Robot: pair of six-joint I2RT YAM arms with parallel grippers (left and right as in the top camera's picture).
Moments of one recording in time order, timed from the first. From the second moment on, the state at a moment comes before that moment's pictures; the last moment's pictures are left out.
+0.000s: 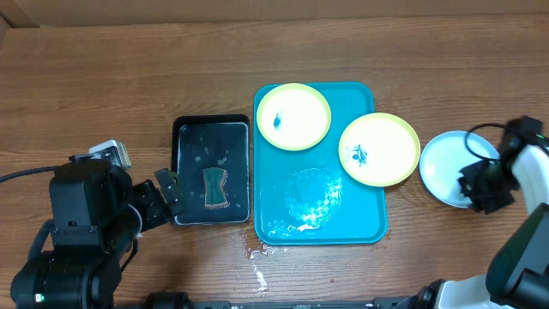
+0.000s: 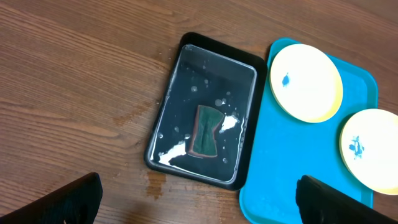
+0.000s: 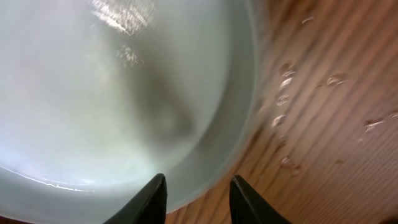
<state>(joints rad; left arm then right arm) 0.00 0.88 1.32 -1.32 0.00 -0.38 -0.41 1.66 1.05 -1.01 0.01 0.72</state>
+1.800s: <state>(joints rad) 0.00 0.88 1.33 -1.31 0.00 -0.38 0.23 1.45 0.91 -0.87 -0.19 0.55</state>
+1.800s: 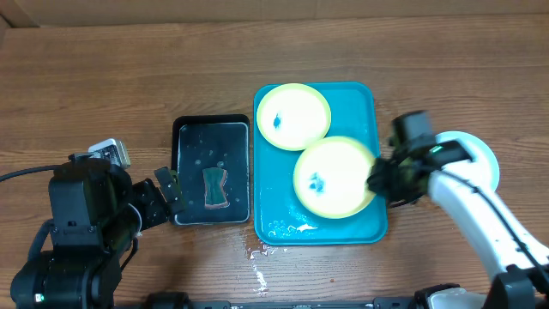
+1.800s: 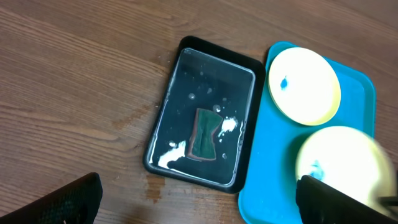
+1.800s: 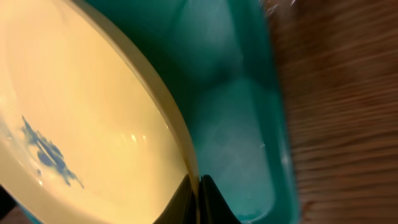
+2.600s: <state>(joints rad) 0.00 1.26 1.14 -1.23 0.27 -0.22 0.35 1.25 0.89 -0.82 -0.12 0.64</state>
